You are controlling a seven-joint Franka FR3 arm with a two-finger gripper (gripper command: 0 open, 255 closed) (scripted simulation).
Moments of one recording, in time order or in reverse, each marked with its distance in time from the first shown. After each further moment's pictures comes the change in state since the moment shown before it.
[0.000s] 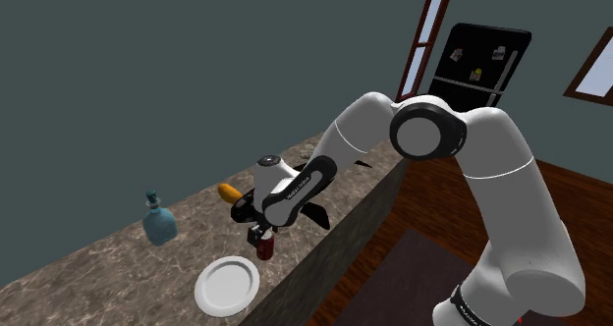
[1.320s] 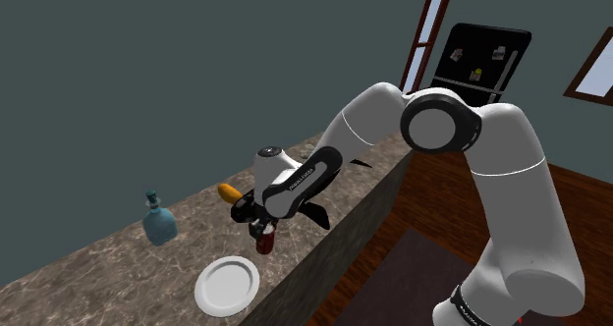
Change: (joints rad) arm -0.009 -0.073 0.012 -0.029 0.010 -0.044 -0.006
